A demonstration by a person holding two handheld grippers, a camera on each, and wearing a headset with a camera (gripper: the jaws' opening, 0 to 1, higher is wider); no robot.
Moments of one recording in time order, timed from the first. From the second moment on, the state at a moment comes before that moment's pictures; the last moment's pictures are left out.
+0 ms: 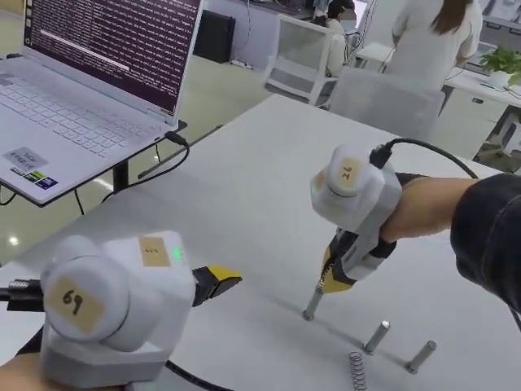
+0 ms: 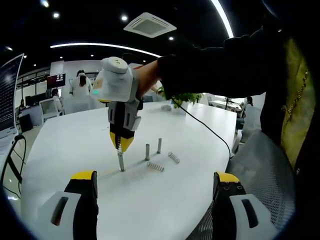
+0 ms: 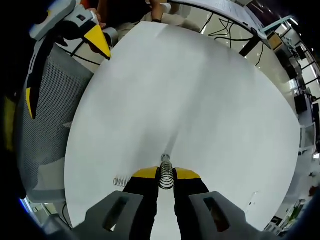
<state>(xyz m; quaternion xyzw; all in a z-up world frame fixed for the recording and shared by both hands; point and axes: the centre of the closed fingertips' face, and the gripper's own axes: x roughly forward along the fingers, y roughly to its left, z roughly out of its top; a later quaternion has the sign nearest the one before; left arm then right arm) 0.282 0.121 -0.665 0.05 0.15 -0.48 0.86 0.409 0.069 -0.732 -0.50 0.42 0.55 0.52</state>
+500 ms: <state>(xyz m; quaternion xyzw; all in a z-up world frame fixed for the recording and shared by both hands) 0.282 0.124 -0.668 0.05 0.16 -0.48 0.86 0.412 0.069 -0.740 -0.49 0.43 0.55 0.52</state>
